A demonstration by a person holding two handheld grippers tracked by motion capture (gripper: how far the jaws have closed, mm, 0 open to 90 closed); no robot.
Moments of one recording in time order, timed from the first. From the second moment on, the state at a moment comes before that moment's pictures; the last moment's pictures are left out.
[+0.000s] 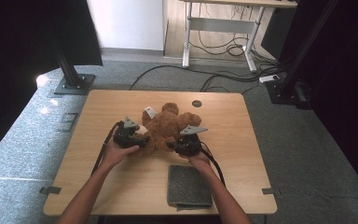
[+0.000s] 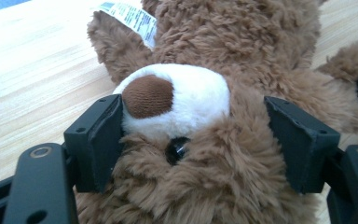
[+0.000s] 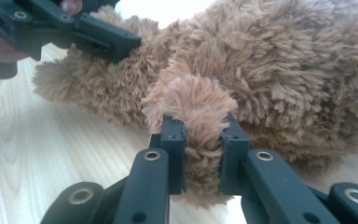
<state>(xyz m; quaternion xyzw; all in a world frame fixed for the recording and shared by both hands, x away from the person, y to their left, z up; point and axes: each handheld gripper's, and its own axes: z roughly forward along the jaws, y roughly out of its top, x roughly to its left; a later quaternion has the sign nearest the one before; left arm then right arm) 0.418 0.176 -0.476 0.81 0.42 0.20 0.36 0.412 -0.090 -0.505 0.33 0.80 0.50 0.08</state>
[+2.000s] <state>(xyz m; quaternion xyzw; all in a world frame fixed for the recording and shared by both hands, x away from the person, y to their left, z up) 0.400 0.193 -0.482 0.79 0.46 0.17 0.36 0.402 -0.113 -0.528 0.39 0.78 0.49 0.07</state>
